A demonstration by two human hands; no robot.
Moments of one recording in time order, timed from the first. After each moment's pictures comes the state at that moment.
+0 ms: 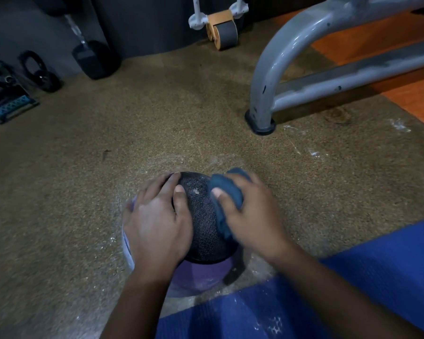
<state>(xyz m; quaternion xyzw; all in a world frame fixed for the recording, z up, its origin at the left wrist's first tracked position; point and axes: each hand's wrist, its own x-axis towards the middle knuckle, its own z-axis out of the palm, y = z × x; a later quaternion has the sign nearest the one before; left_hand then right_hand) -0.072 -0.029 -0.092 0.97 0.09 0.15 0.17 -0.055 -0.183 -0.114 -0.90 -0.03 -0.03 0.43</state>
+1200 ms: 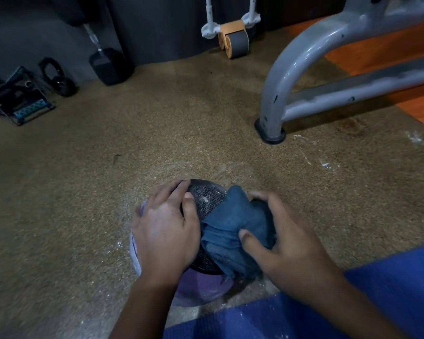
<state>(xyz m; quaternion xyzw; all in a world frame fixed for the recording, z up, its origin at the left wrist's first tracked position) -0.067 -0.027 -0.088 0.97 0.10 0.13 0.19 -0.087 -0.219 -0.096 -0.88 -0.08 0.05 0.47</state>
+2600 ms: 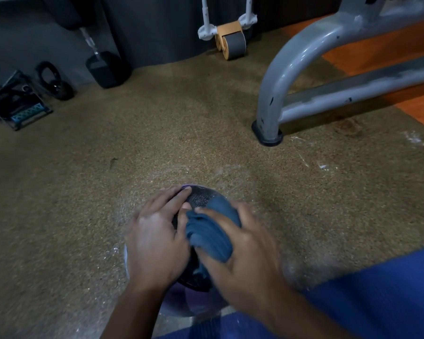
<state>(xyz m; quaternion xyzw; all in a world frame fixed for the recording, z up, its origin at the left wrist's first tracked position) -0.068 -0.020 -0.088 0.96 0.03 0.14 0.25 -0.089 -0.173 -0.102 -0.90 -0.14 -0.03 0.41</state>
